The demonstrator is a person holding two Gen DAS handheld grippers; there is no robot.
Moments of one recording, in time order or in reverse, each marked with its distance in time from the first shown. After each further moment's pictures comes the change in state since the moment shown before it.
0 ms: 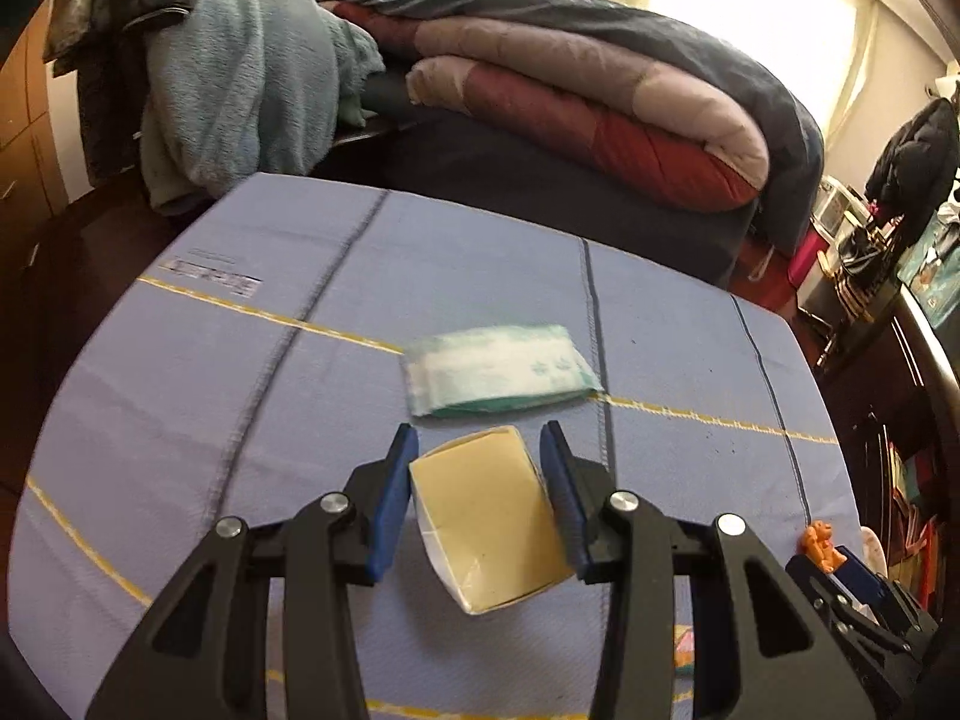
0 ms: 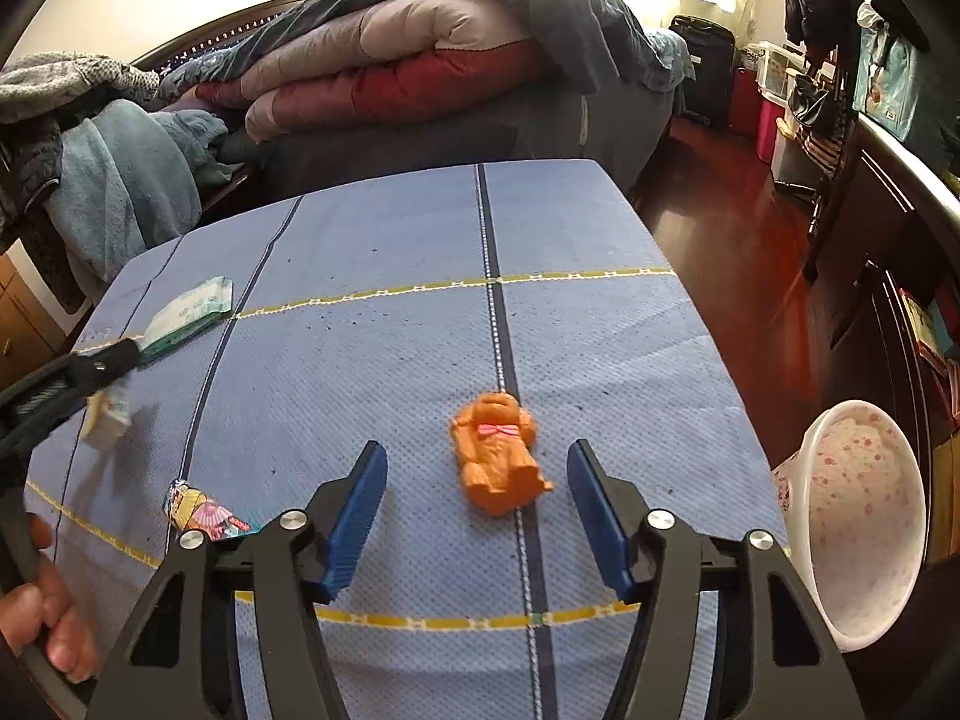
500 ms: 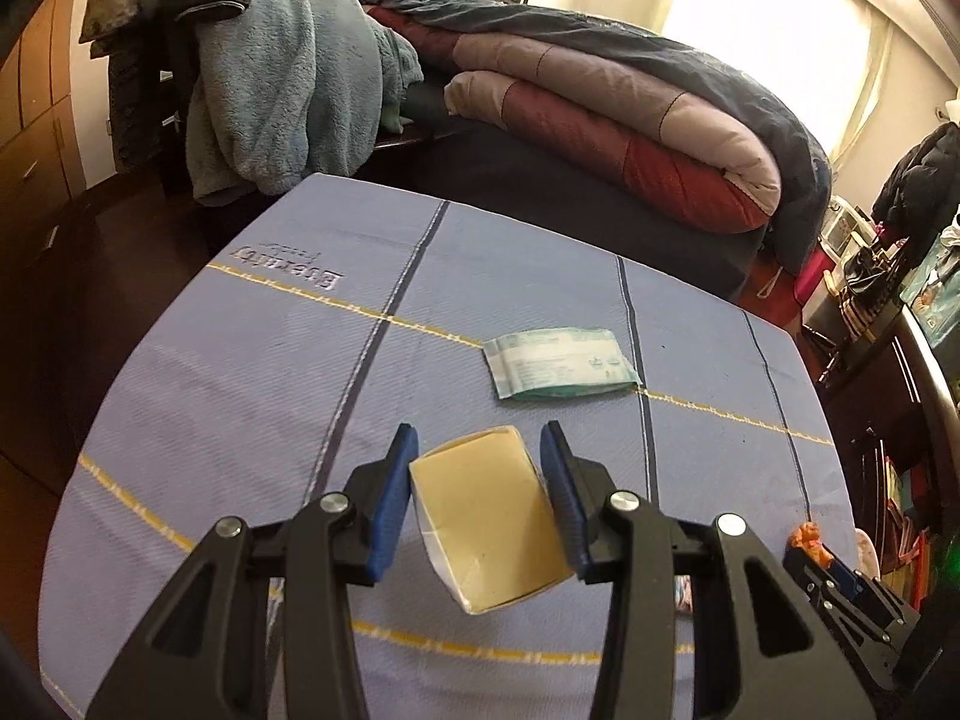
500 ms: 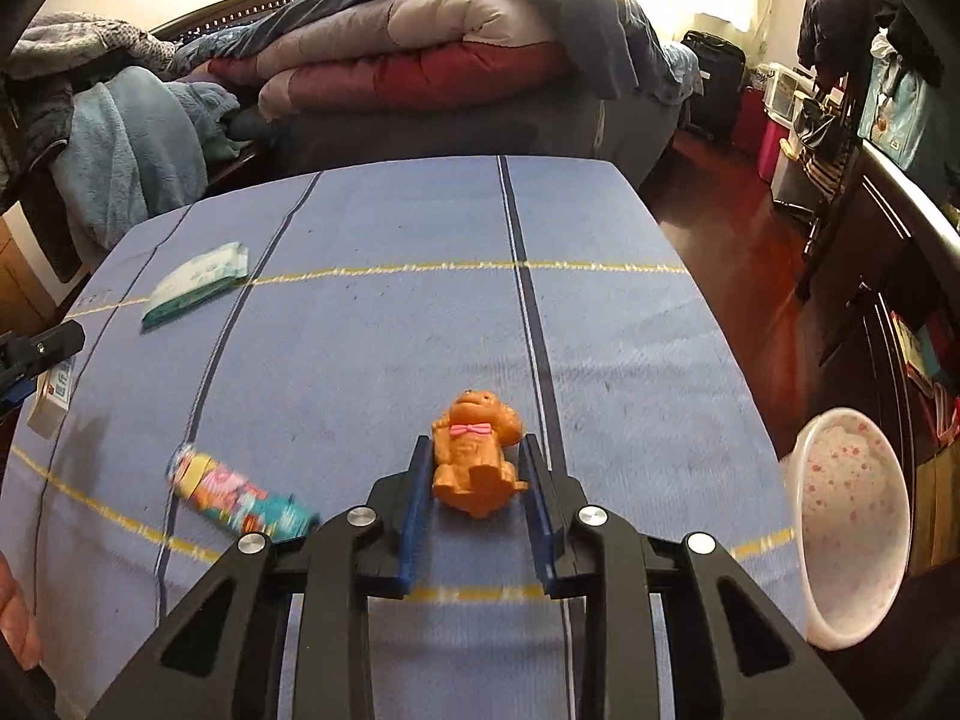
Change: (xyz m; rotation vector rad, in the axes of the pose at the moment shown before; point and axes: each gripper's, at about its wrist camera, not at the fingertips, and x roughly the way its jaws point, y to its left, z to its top) left arm -0.035 0.035 -0.006 -0.040 -0.014 0.008; right arm -0.009 0.017 -0.016 -0.055 0.000 -0.034
